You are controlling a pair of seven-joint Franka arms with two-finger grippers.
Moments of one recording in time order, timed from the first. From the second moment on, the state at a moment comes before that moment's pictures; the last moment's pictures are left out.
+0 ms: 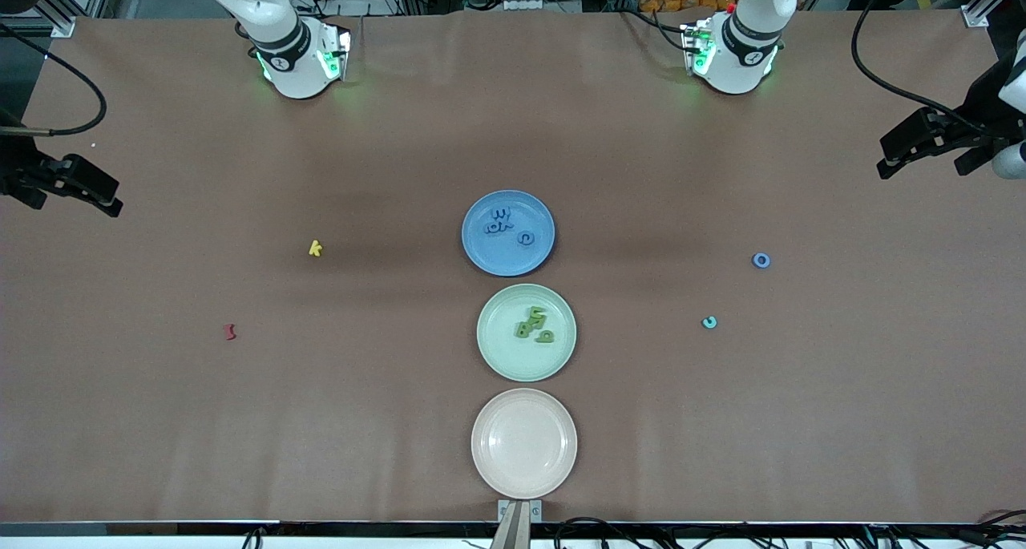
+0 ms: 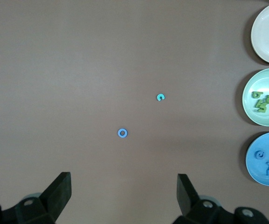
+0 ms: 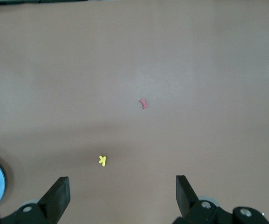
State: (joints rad) left arm 0.12 0.00 -0.21 -1.47 0.00 1.53 -0.14; right arm -0.09 0.05 0.13 -1.47 -0.07 1.58 0.11
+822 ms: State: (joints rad) left arm 0.12 -0.01 -0.21 -1.49 0.00 1.53 -0.12; right arm -0.09 0.03 0.15 -1.46 0.00 1.49 0.05
